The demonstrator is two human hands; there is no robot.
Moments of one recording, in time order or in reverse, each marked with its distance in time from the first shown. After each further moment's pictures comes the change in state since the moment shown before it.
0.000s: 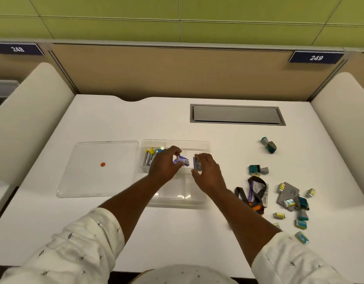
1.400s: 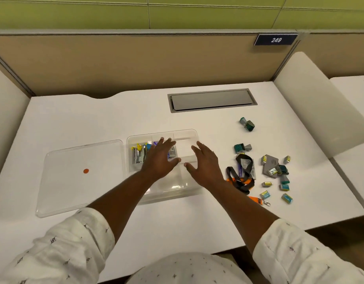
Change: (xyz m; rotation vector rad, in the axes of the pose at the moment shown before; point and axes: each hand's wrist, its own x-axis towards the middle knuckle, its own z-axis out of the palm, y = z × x) left_hand 0.004 -0.028 0.000 0.058 -0.250 0.197; right_hand -0.026 -0.011 0.013 -0.237 0.047 0.132
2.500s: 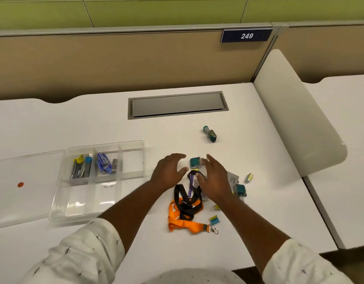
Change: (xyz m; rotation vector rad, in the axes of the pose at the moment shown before) left_hand 0.094 0.176 0.165 -0.001 -0.070 -0.043; right_hand 0.020 0.247 -0.084 0.044 -0.068 0.099
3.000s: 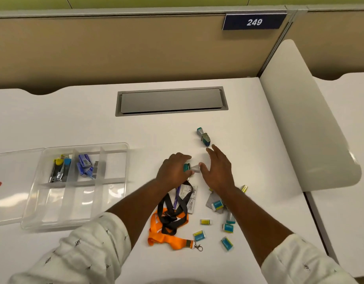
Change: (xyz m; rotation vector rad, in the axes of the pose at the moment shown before) left_hand 0.068 0.029 0.053 0.071 -0.117 -0.076; right_hand 0.078 0.058 -0.019 0.018 -0.026 0.020
